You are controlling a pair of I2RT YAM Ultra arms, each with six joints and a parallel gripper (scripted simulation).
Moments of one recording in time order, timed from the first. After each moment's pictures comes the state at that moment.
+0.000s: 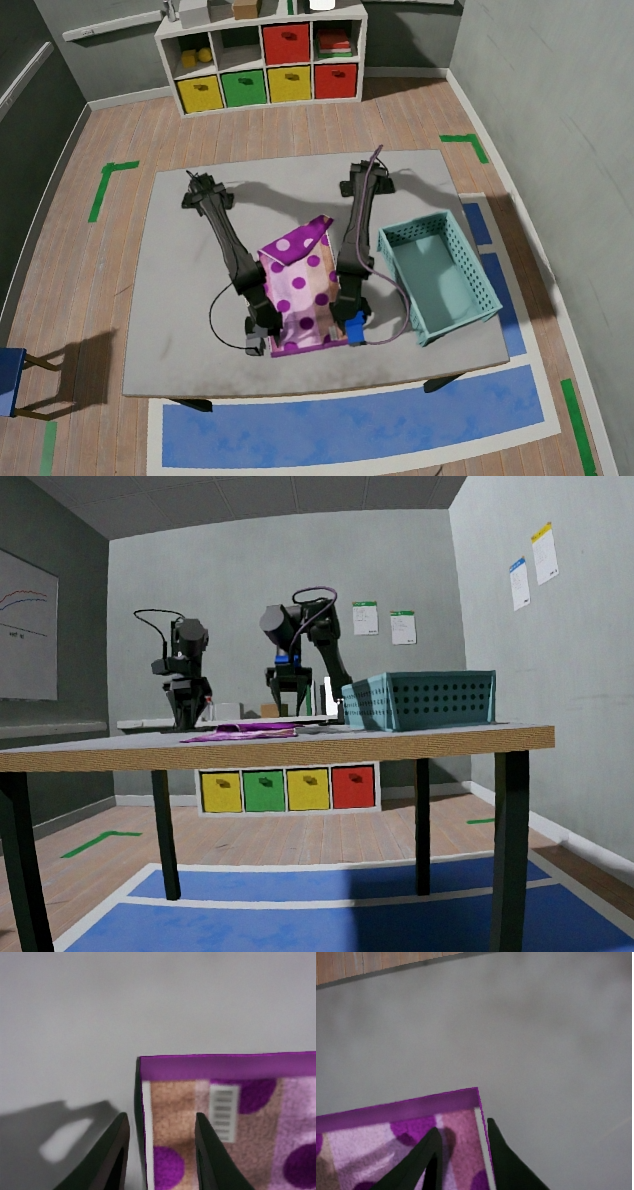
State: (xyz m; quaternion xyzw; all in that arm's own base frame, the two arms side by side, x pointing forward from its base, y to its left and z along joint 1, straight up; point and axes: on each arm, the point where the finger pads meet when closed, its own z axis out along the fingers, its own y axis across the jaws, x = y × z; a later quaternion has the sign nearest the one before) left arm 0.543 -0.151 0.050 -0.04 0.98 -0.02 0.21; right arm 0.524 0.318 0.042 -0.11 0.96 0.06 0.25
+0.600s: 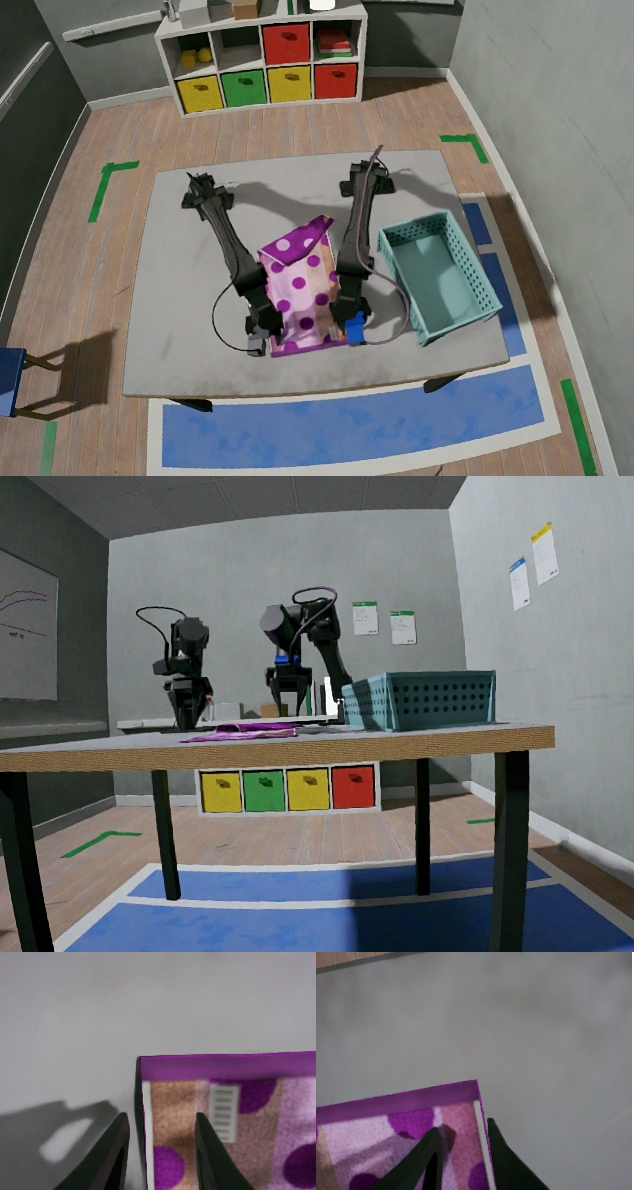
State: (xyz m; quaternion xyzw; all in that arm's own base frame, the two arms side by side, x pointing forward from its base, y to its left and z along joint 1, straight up) left arm 0.543 -0.151 0.050 -0.04 0.98 -0.02 0.21; right arm 0.519 0.318 0.042 -0.12 0.96 0.05 0.23
